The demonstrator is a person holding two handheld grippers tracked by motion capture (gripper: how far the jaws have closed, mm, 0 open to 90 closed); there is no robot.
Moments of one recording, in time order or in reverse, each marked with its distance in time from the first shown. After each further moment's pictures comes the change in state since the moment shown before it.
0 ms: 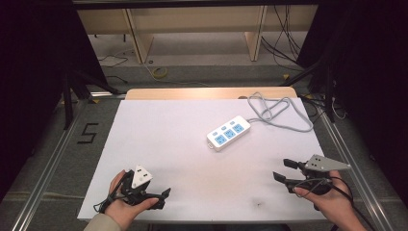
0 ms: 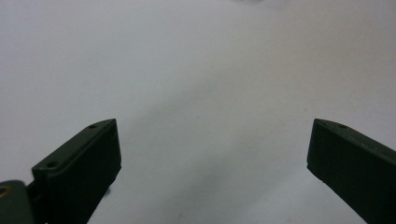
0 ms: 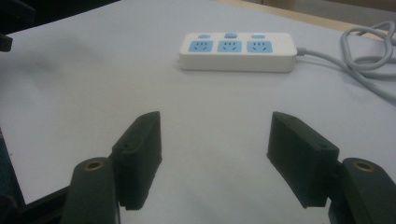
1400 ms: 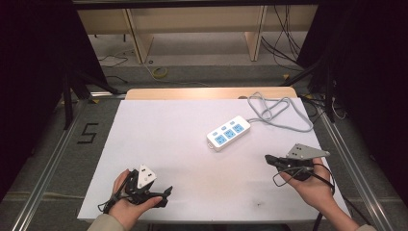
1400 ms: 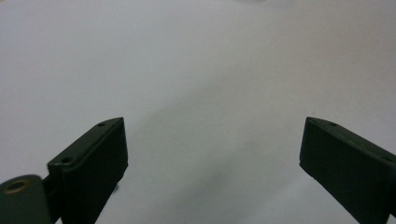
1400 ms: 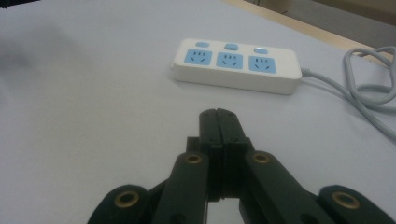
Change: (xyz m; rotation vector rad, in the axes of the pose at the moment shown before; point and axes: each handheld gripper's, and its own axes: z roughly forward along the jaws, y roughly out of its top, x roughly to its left) left arm -0.006 0.003 0.005 0.003 0.033 0.034; right arm 0.009 0.033 0.034 0.054 -0.043 -0.085
